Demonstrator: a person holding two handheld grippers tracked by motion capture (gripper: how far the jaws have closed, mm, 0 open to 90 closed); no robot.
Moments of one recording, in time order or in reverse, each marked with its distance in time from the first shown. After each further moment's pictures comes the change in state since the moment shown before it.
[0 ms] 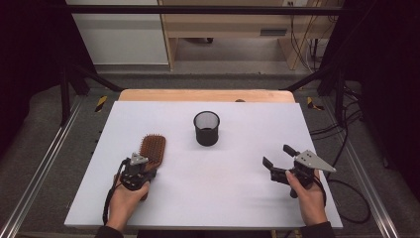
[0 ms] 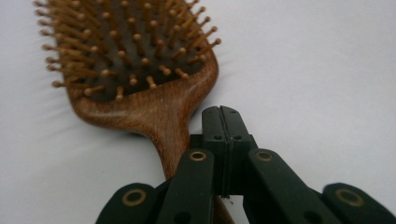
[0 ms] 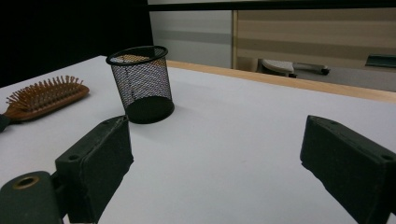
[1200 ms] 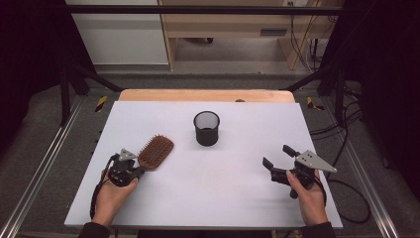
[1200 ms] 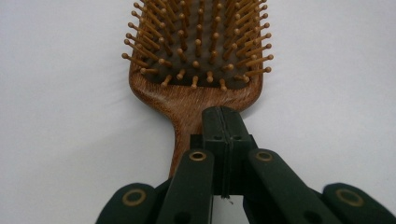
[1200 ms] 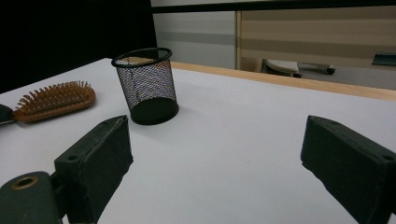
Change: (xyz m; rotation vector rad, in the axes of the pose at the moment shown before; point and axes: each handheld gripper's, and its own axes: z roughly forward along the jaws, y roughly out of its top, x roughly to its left) left arm 0.026 0.004 -0.015 0.025 0.034 0.057; right arm 0.000 0.000 -0.001 -0.005 0.017 0.014
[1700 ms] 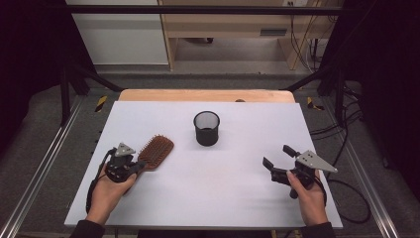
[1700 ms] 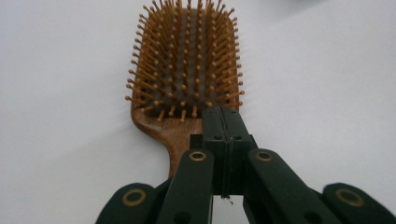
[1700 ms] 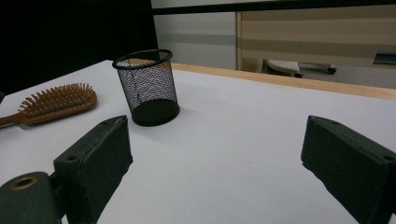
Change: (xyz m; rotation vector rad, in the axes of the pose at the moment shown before) left arm -0.001 0.023 -0.026 -0.050 -0.030 0.023; right arm 0.000 0.000 -0.001 -0.004 0.003 0.012
